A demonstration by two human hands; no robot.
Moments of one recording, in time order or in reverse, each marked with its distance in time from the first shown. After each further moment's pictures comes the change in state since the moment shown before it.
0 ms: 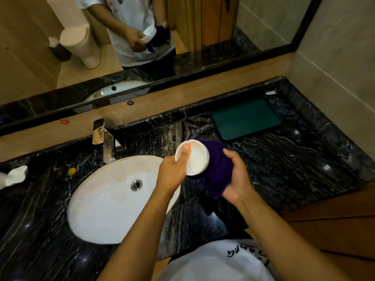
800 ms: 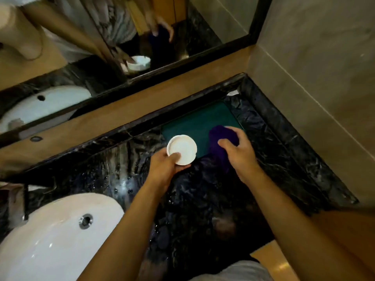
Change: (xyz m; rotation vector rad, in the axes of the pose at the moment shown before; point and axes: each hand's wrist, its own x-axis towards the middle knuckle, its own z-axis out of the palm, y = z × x) left_hand 0.157 0.055 0.191 -0.570 -0.214 -0.238; right_hand 0.124 -0.202 -0.119 -0.798 0.478 -0.380
